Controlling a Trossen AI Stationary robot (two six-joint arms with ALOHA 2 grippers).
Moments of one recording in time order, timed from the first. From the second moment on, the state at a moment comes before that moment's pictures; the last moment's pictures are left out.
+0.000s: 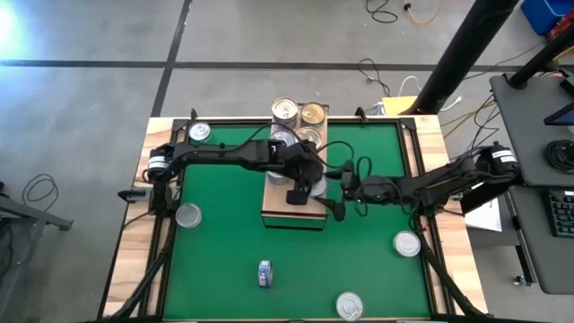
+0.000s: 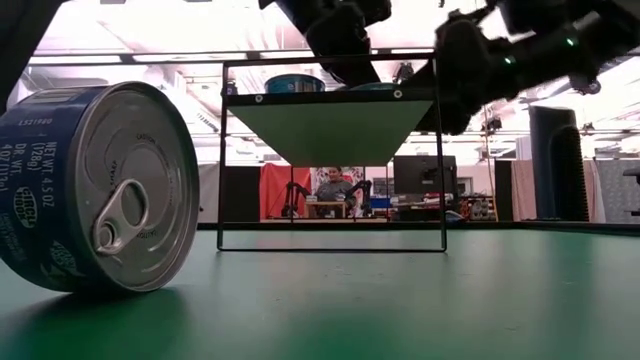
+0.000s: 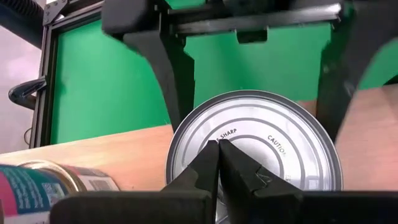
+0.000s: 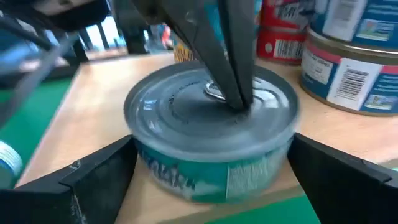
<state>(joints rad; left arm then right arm) 0.09 1.96 1.75 -0.67 -0.02 0.35 0.07 1.32 0.44 0.57 0.32 0.18</state>
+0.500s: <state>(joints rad) 0.09 1.96 1.75 -0.66 -0.05 0.35 0.07 1.28 0.22 0.90 0.31 0.18</state>
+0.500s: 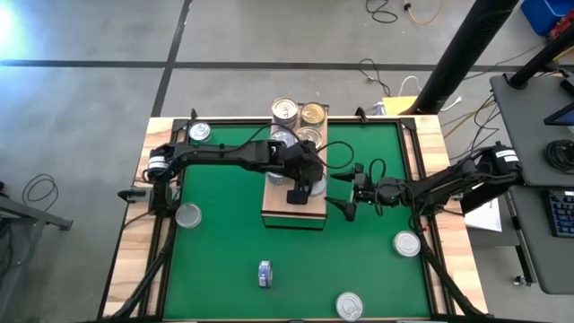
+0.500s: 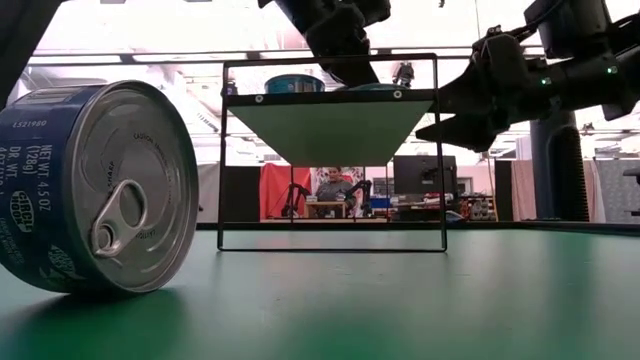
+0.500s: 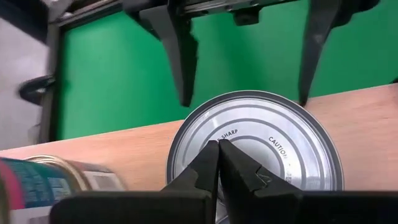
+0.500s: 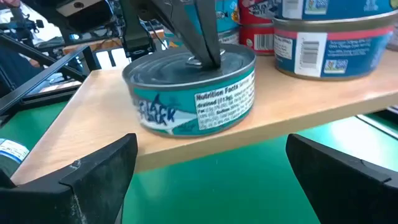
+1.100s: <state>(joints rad) 0.10 1.97 1.84 -0.77 -0.18 0.38 0.08 1.20 0.33 0.62 0.32 0.18</state>
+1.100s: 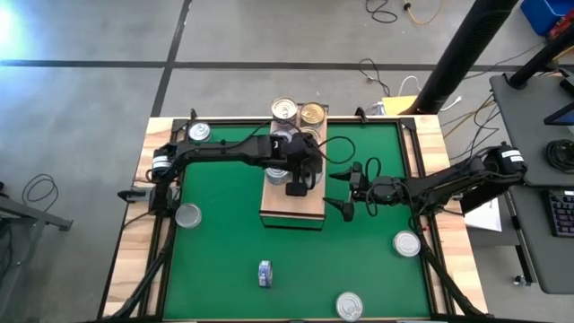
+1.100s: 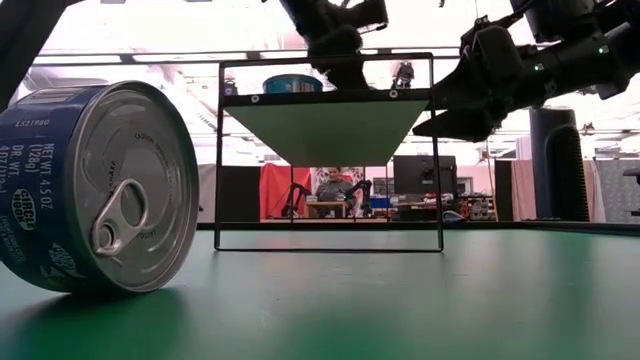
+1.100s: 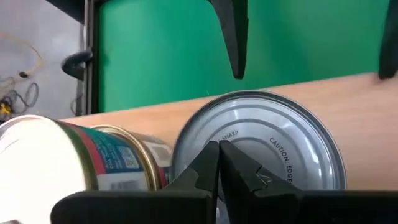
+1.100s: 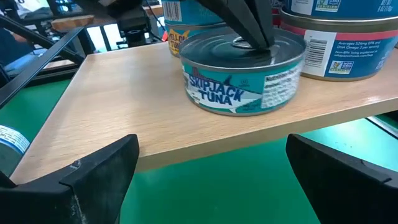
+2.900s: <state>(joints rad) 0.78 1.43 0.64 0.02 -0.64 -1.42 0.13 1.20 0.32 0.37 0.26 0.44</state>
